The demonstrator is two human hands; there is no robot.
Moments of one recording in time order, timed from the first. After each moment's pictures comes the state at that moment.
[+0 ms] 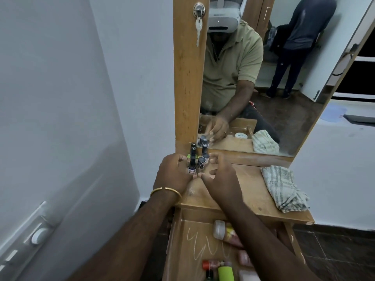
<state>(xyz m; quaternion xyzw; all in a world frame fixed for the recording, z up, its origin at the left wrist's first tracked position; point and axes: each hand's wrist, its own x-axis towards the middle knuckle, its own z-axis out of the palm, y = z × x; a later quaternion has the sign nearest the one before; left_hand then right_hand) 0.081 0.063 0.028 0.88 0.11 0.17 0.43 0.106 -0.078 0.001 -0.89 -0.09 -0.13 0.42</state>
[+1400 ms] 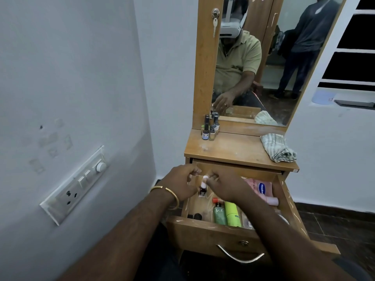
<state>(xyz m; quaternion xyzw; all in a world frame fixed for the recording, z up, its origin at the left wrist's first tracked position) -0.101 0.077 -0.012 0.93 -0.04 0.03 0.36 -0.059 -0.096 -0.008 -0.93 -0.22 0.06 0.29</state>
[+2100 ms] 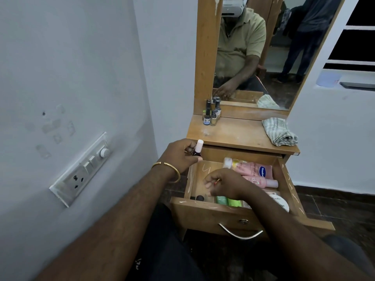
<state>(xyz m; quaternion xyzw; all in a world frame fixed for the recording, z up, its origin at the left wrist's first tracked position) -0.091 0.084 0.000 0.90 -0.01 0.11 0.42 -0.072 -0.112 -0.036 -0.88 -0.25 0.22 0.33</state>
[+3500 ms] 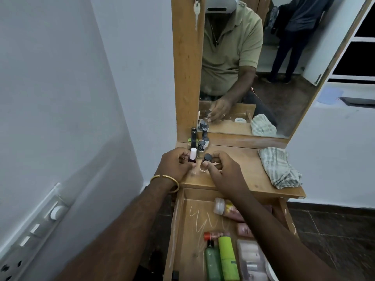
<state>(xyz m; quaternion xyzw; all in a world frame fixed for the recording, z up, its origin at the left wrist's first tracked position) 0.070 0.076 0.001 0.87 0.04 0.12 0.47 0.069 -0.098 0.002 -0.86 -0.13 -0.07 0.50</state>
